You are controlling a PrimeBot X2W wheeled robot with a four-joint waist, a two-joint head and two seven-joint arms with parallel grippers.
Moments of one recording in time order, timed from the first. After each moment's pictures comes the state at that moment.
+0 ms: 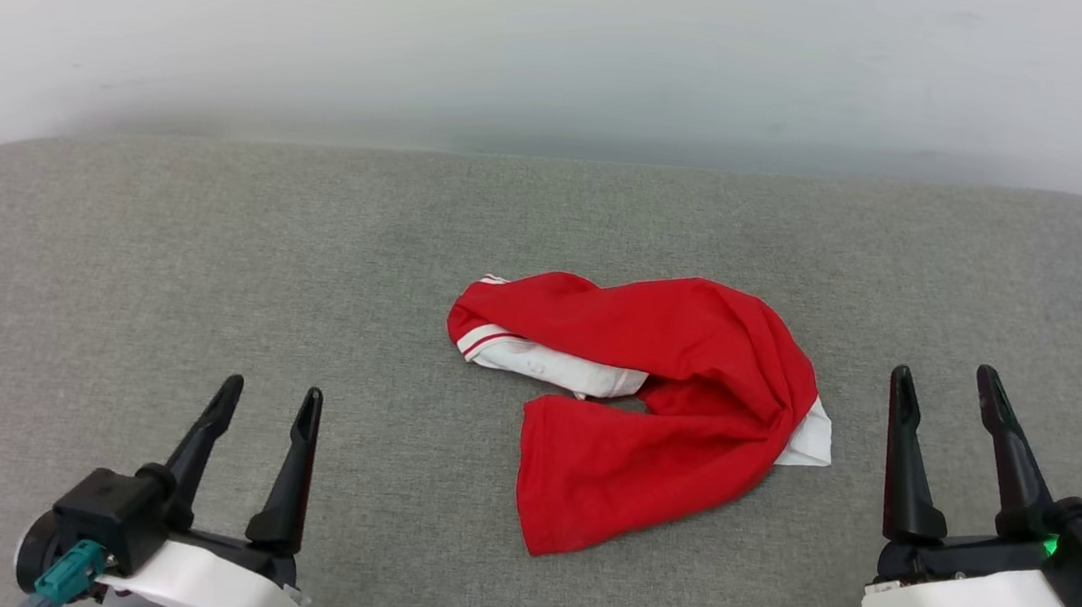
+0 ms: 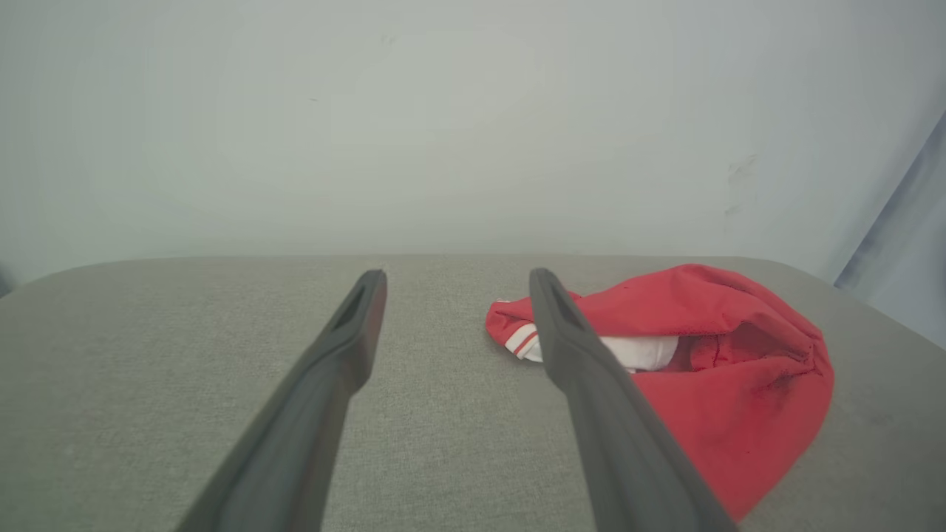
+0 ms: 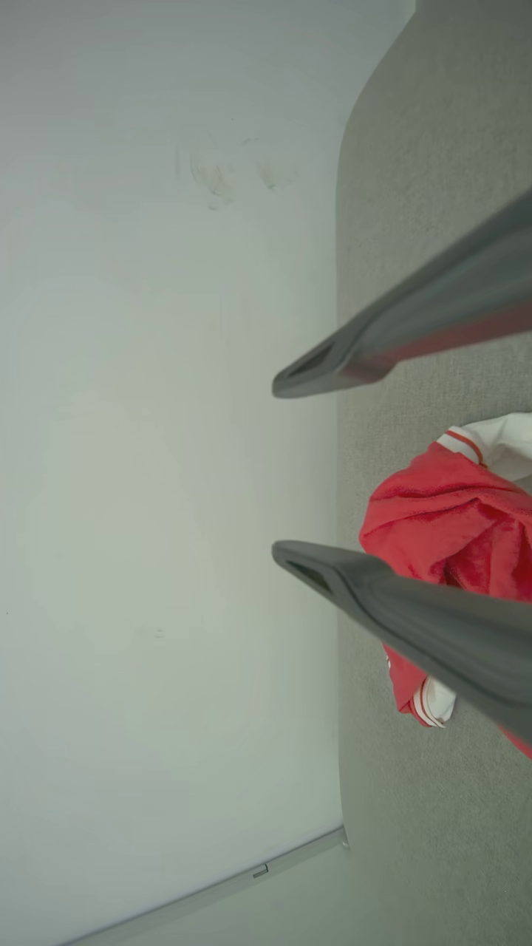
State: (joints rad) left arm 0.00 0.35 -0.27 -0.04 -0.48 0.07 -0.26; right arm -0.06 -0.05 0.00 -0.01 0.16 0.13 -0.26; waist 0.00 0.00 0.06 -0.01
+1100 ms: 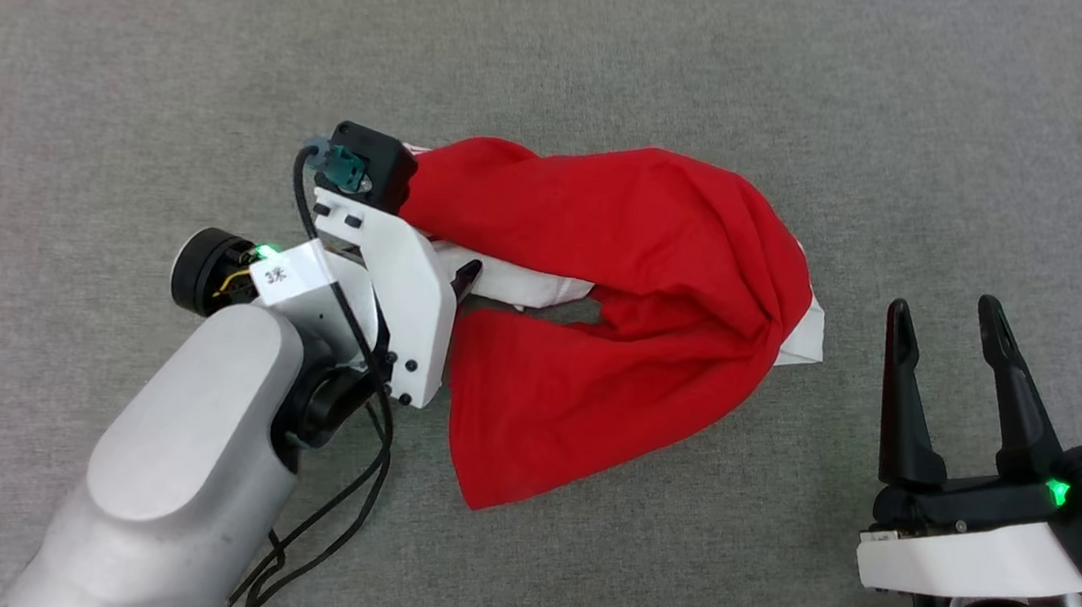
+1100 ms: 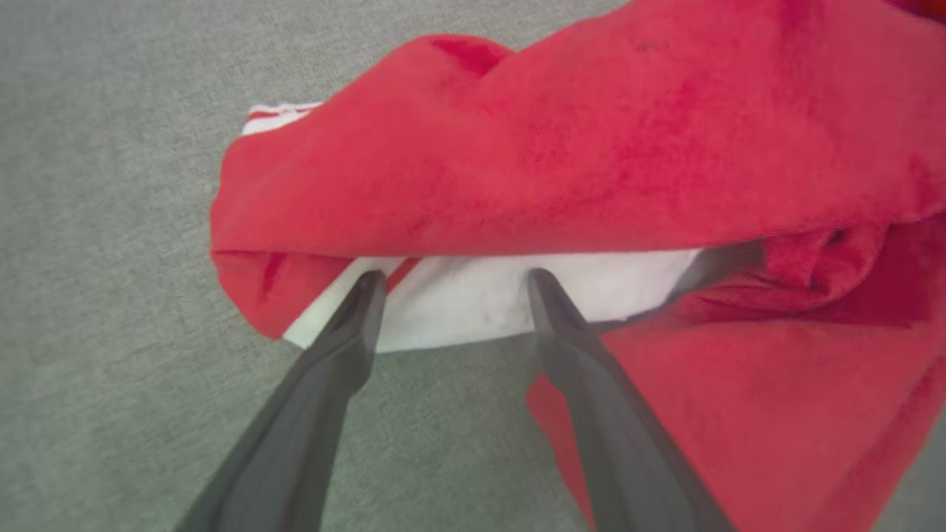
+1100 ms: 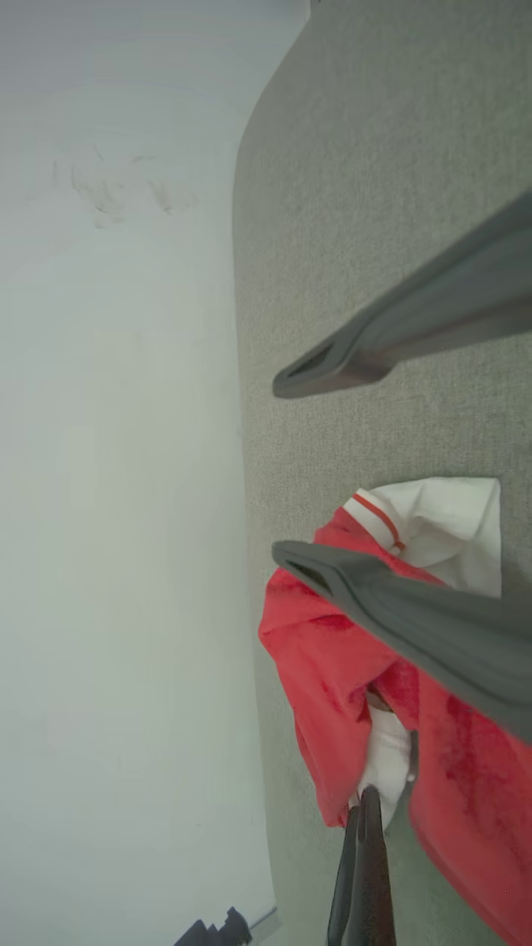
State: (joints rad) left arm -0.64 0.28 -0.47 0.23 -0.52 0.04 0.62; right arm -0.14 -0.05 0.03 -0.04 0.16 0.13 -0.26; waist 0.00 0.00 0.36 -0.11
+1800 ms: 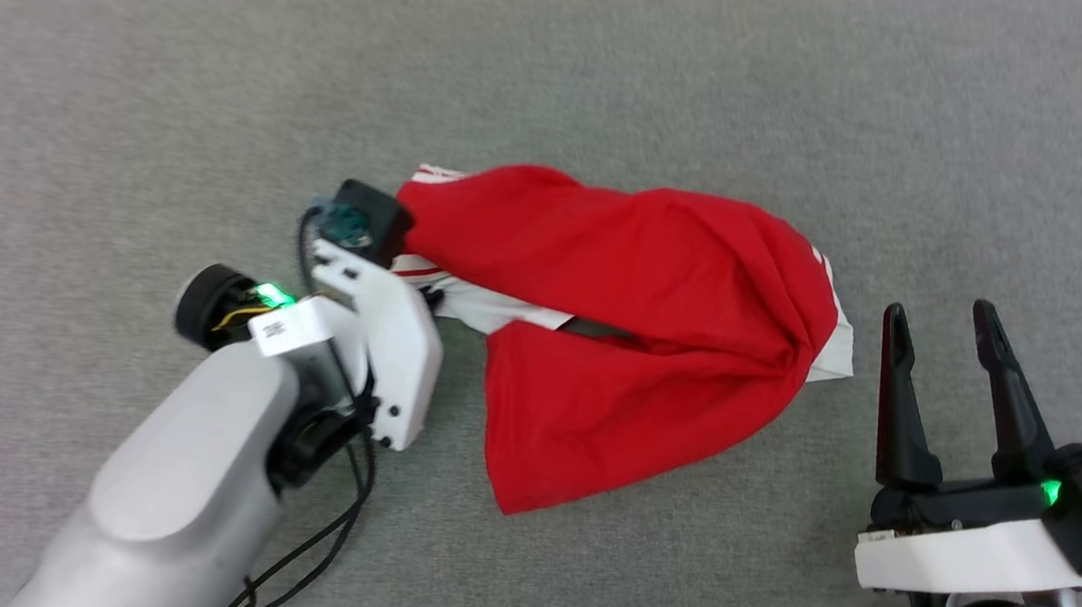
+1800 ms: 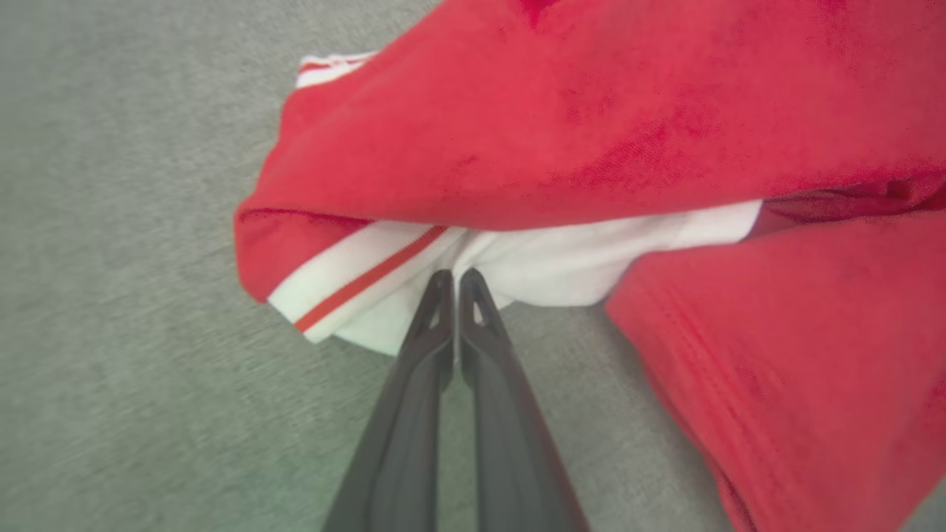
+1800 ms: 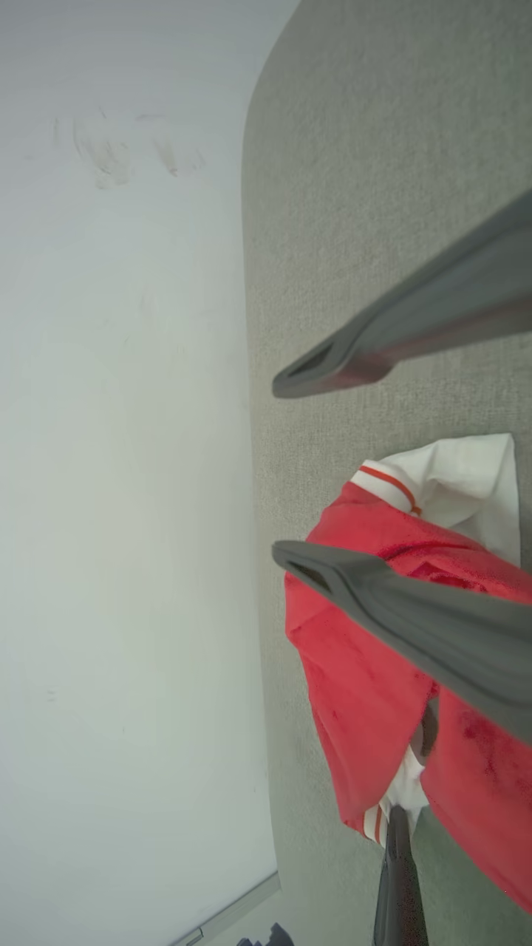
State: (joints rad) left arm -0.62 0.29 -0.51 0.36 -0.51 -0.03 0.49; right arm -0.15 -0.05 0.03 -0.01 0.16 0.13 -0.26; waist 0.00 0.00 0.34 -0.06
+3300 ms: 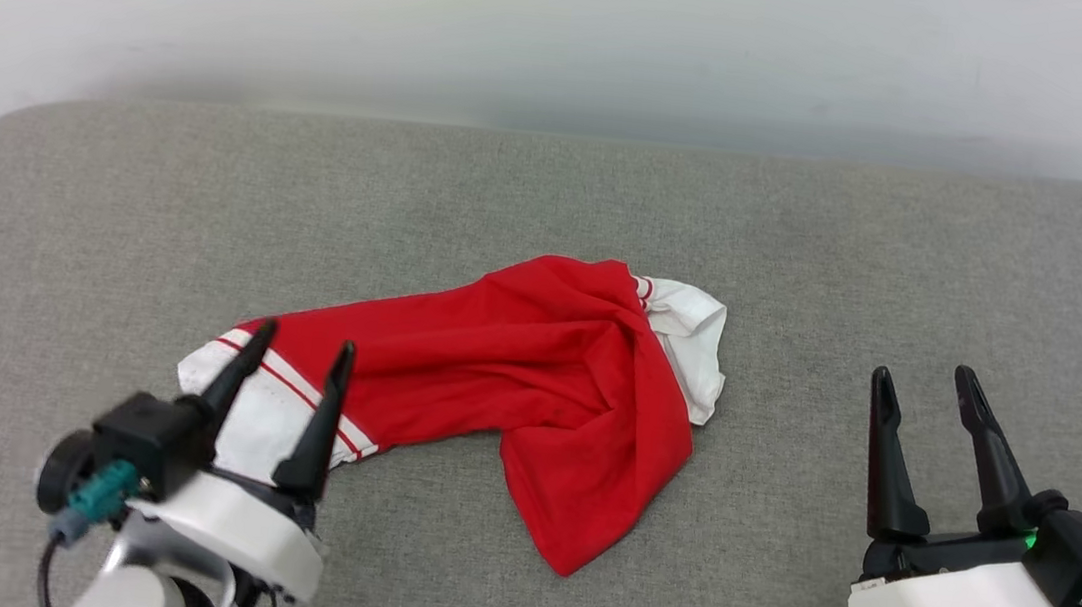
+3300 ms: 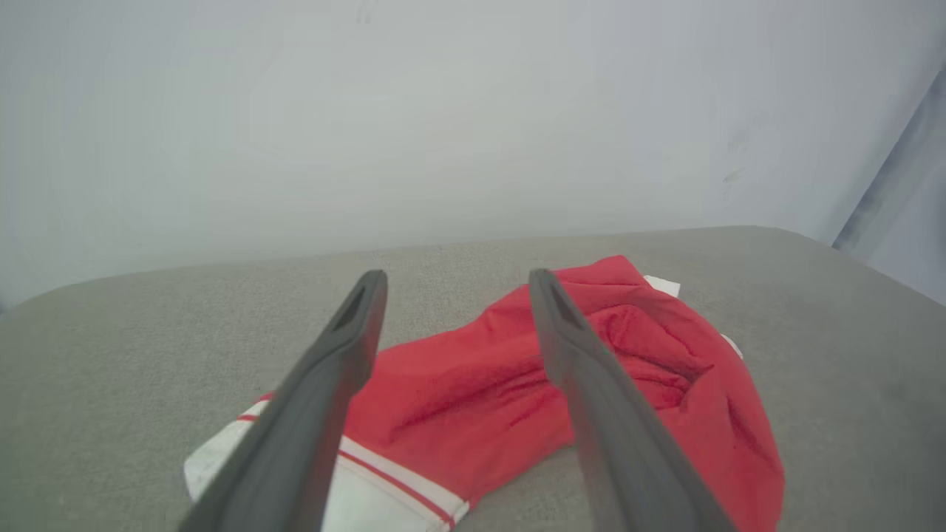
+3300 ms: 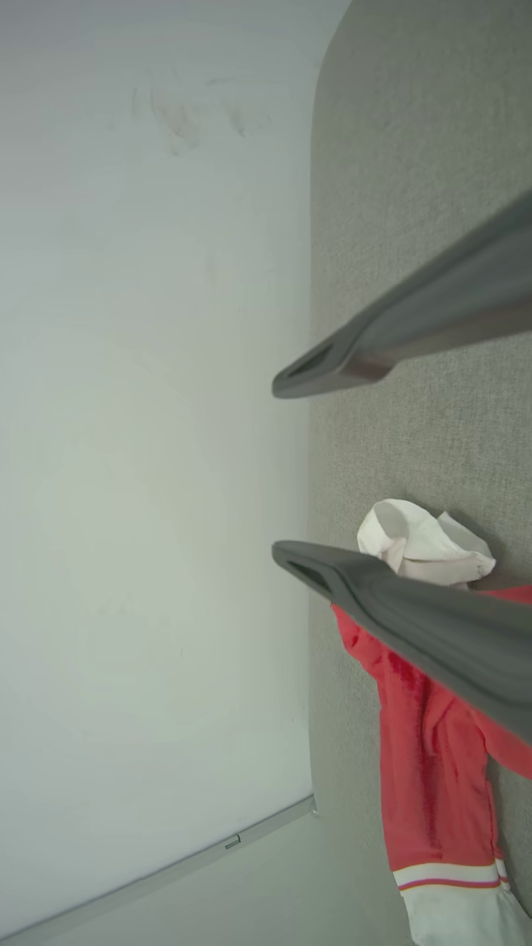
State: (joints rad) left arm -0.14 0.41 -0.34 -0.01 -0.50 0.06 -0.18; right arm -0.08 -0.05 0.02 0.04 0.17 0.13 -0.26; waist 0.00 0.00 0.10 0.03
